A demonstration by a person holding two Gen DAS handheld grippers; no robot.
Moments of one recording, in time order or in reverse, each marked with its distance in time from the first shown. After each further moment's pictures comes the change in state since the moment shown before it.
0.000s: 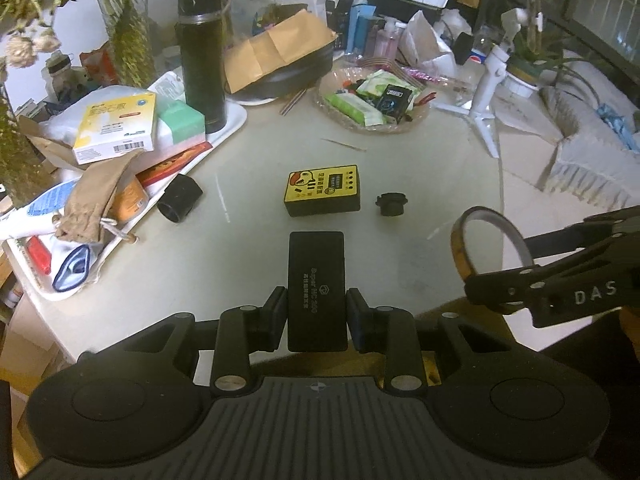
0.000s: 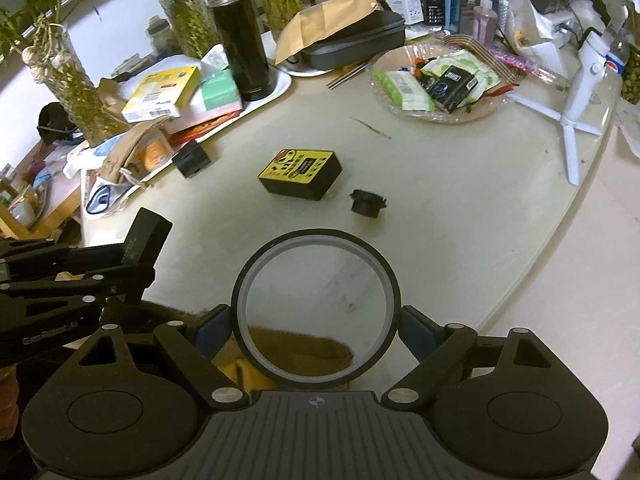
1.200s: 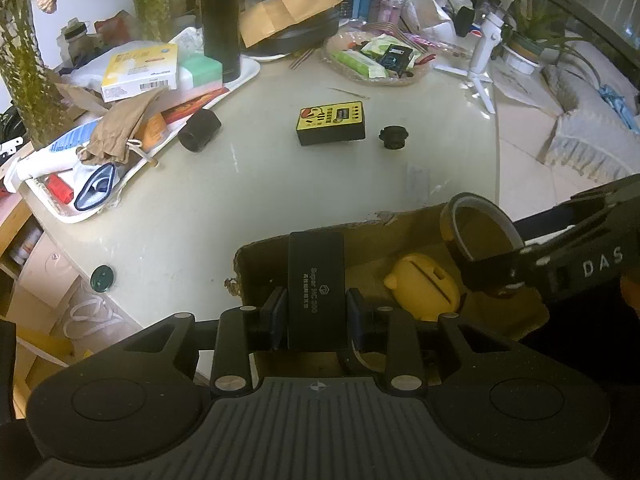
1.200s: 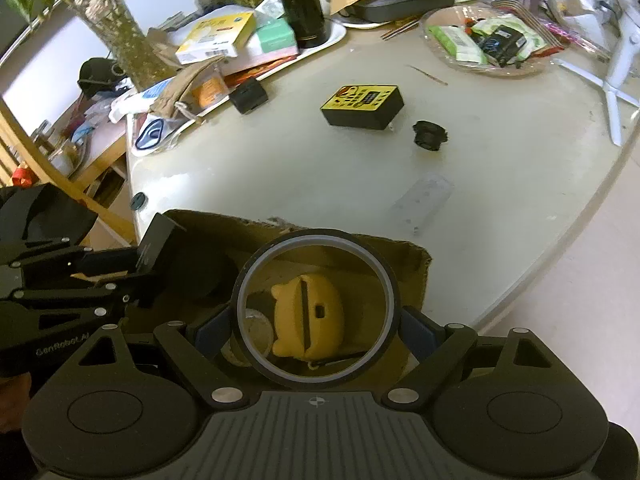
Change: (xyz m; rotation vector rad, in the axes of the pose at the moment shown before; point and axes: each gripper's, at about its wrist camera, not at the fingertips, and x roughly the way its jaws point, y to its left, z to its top) left arm -0.029 0.006 -0.063 -0.009 0.067 0.013; right arm -0.001 0.031 -0.047 -0.053 0.100 0.108
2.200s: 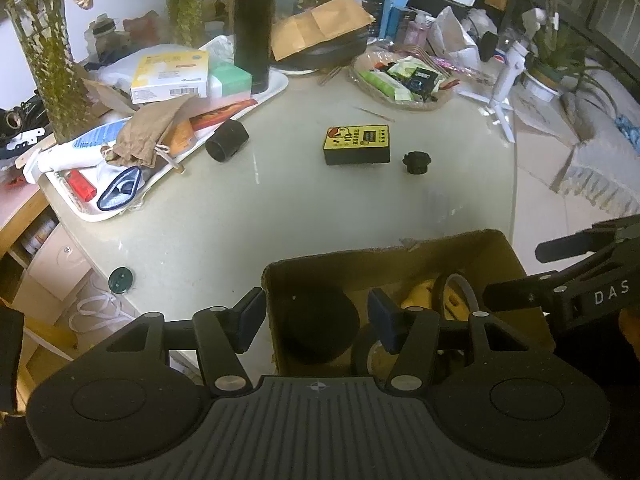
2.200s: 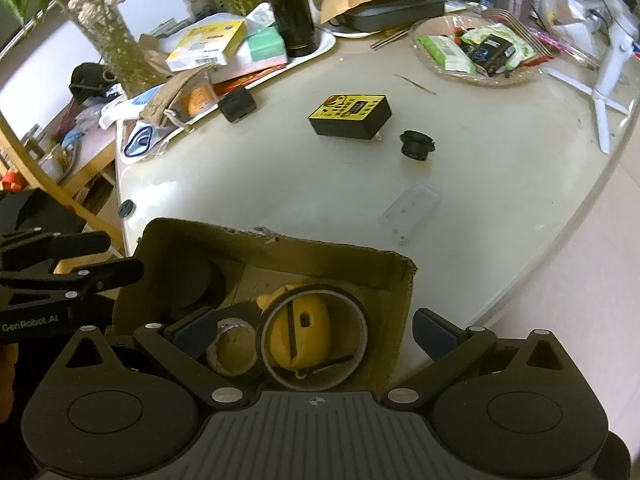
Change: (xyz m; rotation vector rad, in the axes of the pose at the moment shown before) left arm -0.007 0.011 0.005 -0.076 -0.042 0.034; right arm -0.002 -0.004 0.000 0.014 -0.035 -0.043
